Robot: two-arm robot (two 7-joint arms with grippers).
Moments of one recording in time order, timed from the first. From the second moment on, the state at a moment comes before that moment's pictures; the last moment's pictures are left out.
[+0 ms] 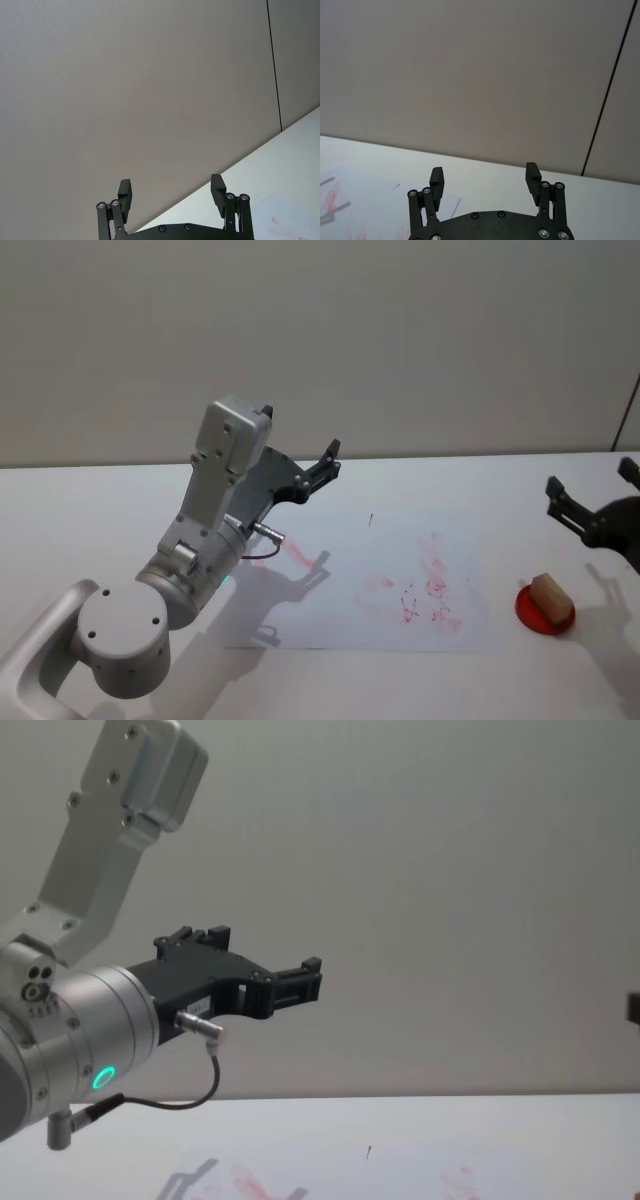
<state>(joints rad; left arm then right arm) -0.24 0.38 0.45 -1.63 -0.20 0.01 -0.01 -0.08 0.43 -0.16 -1.80 0.36 0.05 0.06</state>
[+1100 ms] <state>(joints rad) -0.24 0.38 0.45 -1.63 -0.20 0.01 -0.01 -0.27 0.56 -0.10 -1.90 0.41 0.25 0.10</state>
